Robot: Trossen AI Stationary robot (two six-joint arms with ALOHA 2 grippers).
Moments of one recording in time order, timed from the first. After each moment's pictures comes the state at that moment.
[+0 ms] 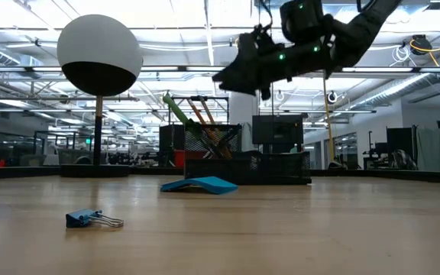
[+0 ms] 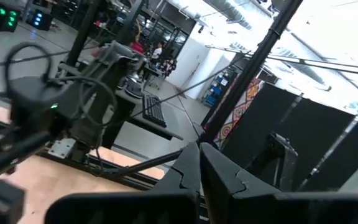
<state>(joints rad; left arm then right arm) -0.17 1.03 1.03 0.12 0.02 -0.53 -0.25 1.62 0.78 0.70 0.05 0.15</state>
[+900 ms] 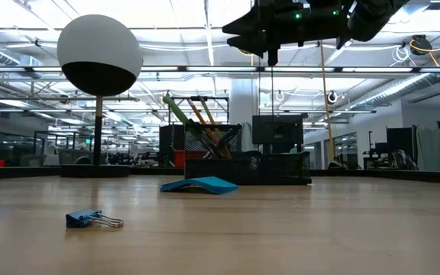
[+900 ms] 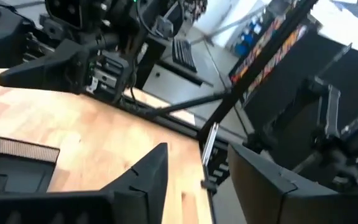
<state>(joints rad) -0.10 1.03 1.03 -0.16 0.11 -0.53 -0.19 1.42 0.78 0.68 0.05 0.15</state>
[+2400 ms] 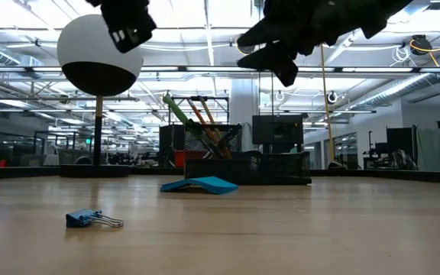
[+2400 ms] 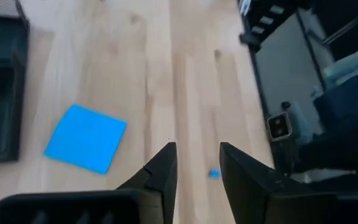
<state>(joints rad) -0.22 1.33 1.02 -0.40 0.18 -0.39 0.08 1.41 0.78 0.24 -0.06 0.39</state>
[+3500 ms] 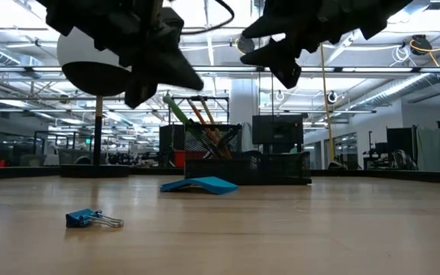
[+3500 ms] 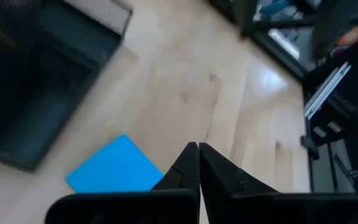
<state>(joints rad) -0.19 1.49 0.79 0.15 -0.11 -0.76 0.08 1.41 0.78 0.23 -0.16 0.47</state>
